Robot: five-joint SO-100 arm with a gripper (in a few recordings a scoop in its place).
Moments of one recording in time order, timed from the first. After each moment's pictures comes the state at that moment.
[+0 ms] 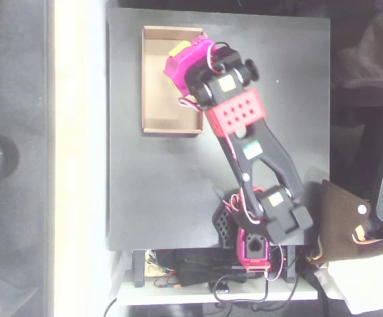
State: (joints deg) arm -30.0 90.4 84.6 68.7 79.5
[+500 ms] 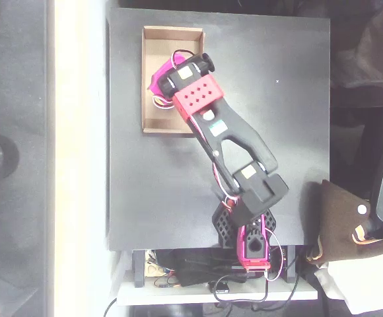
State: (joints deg) arm -34.9 74.7 84.6 67.1 79.5
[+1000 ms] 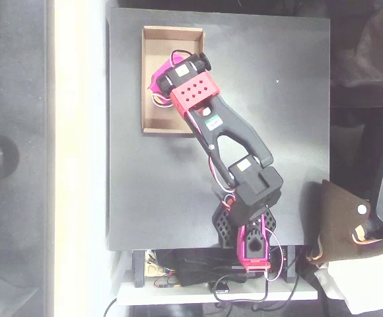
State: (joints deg) arm -34.8 71.2 84.6 64.7 79.1
